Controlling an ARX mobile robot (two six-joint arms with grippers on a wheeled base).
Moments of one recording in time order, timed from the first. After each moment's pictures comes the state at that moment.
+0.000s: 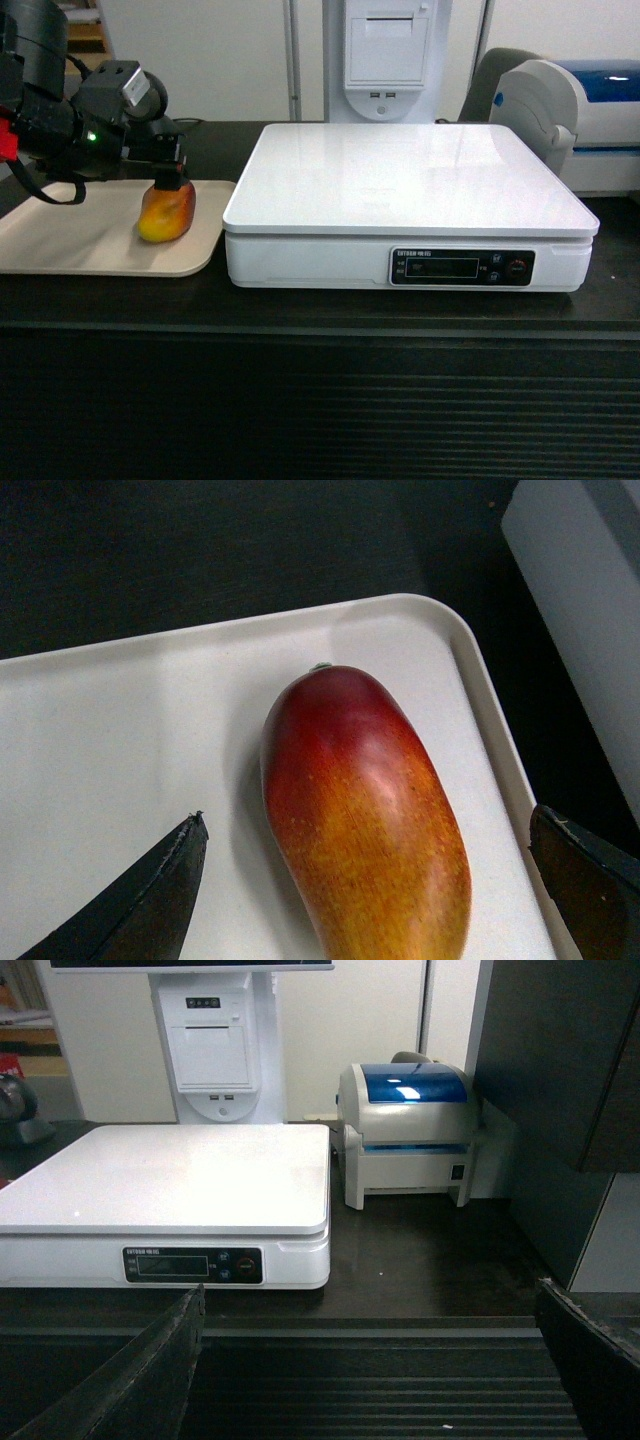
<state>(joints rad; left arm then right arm) 0.01 2.25 1.60 -0.02 0.14 0.13 0.00 0.01 0.01 0.00 0.00 0.00</state>
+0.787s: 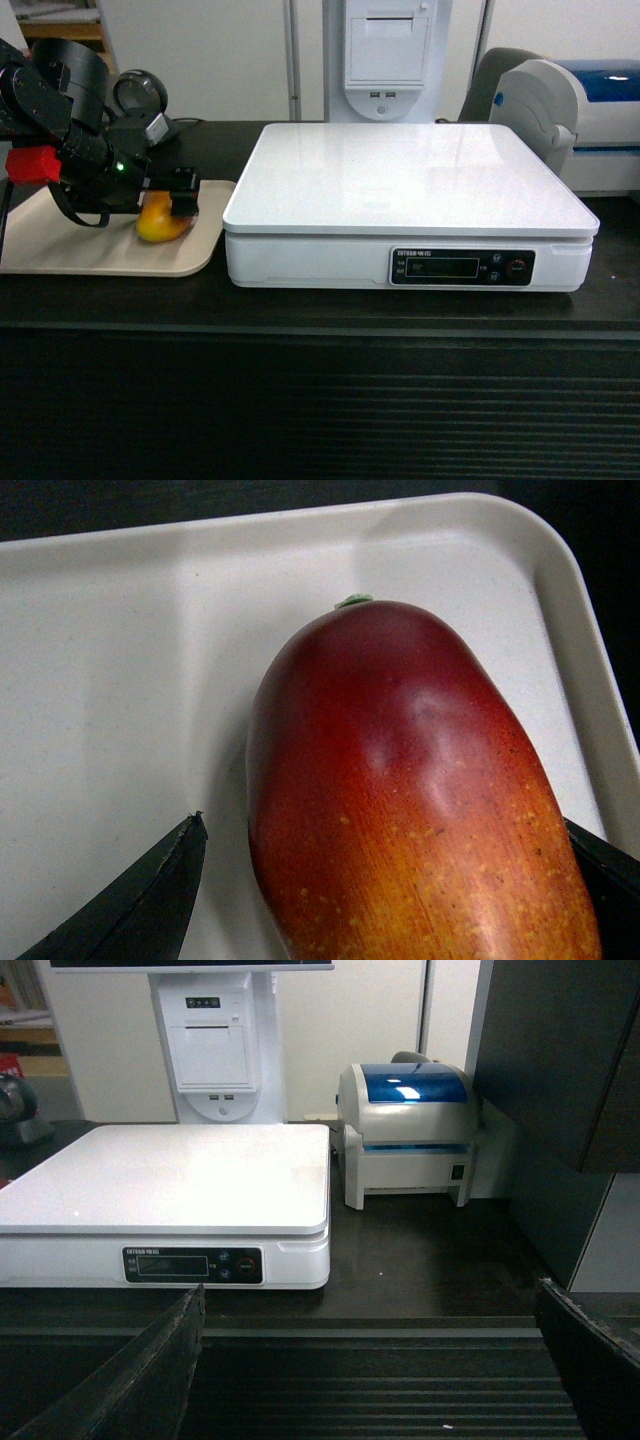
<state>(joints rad) 0.00 2.45 1.84 -0.19 0.12 0.10 0.00 0.01 0.01 0.00 0.00 0.00</state>
